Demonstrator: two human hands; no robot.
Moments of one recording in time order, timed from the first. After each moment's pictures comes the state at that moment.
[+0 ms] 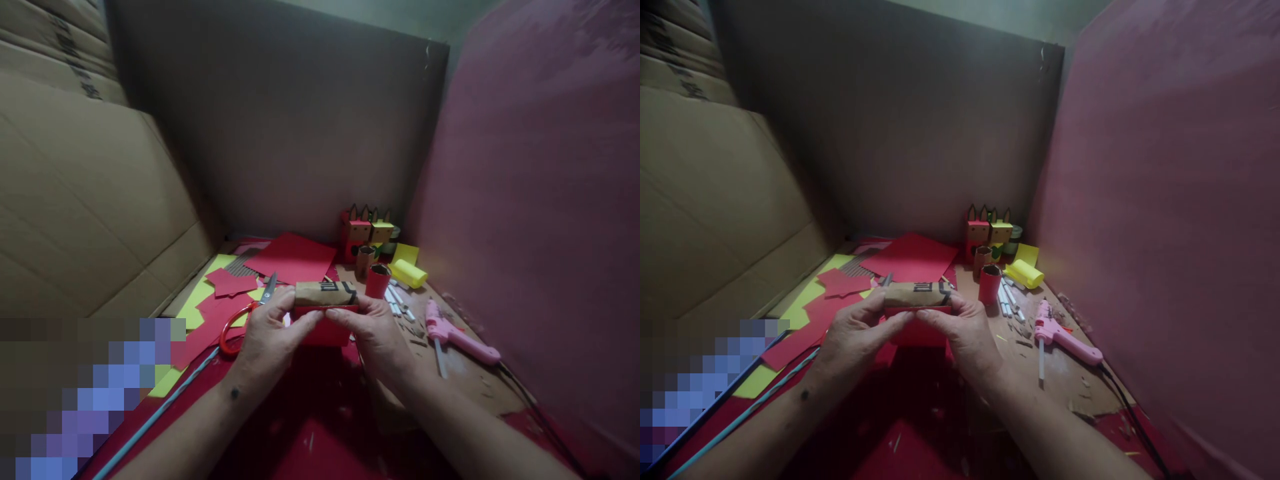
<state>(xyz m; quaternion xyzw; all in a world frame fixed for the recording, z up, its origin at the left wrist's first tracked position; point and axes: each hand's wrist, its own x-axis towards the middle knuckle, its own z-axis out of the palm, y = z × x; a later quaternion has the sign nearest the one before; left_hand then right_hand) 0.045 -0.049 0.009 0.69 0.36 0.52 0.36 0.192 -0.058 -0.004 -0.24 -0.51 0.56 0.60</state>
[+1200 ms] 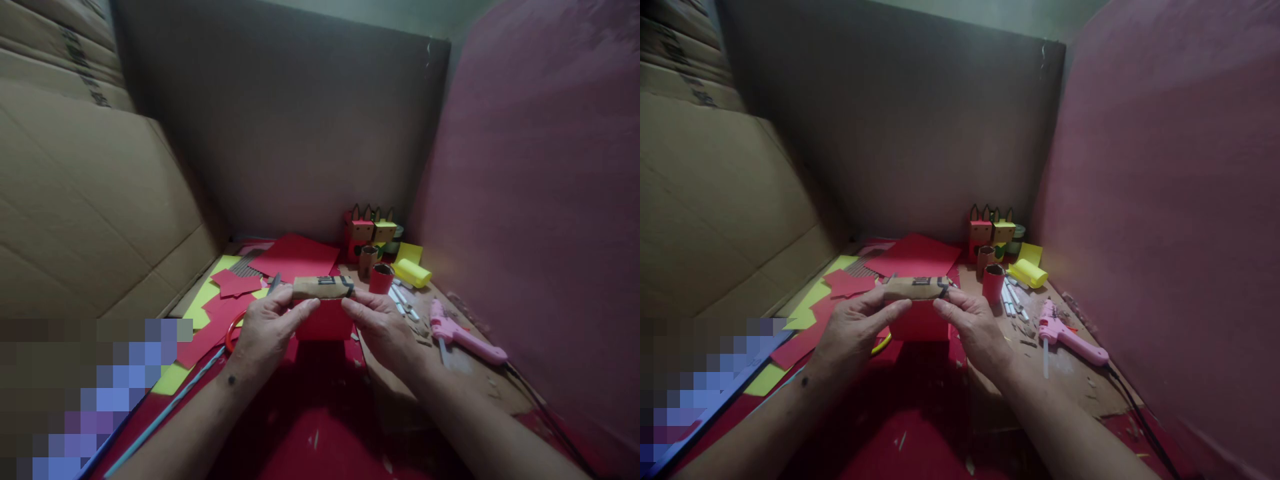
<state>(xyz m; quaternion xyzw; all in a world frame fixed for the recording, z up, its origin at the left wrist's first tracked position) 0.037 -0.041 0.010 0.65 0.36 0.52 0.42 0.206 -0.049 -0.005 -0.26 -0.57 0.54 0.56</state>
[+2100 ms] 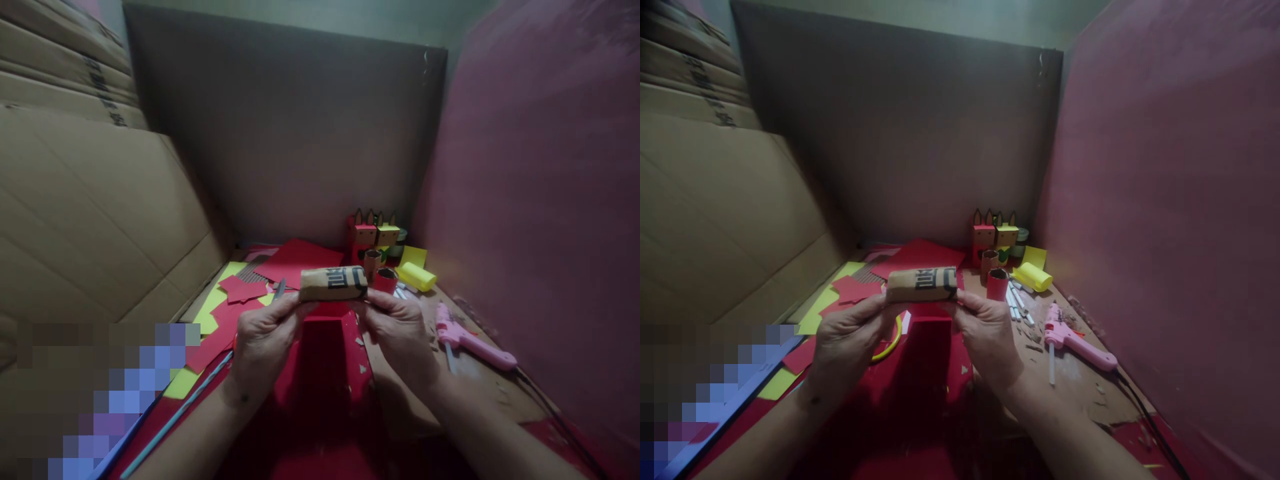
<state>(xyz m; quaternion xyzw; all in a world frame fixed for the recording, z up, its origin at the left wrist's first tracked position) 0.032 -0.047 0.006 0.63 0.42 0.58 0.30 0.207 -0.053 -0.002 -0.37 -0.52 0.39 0.66</state>
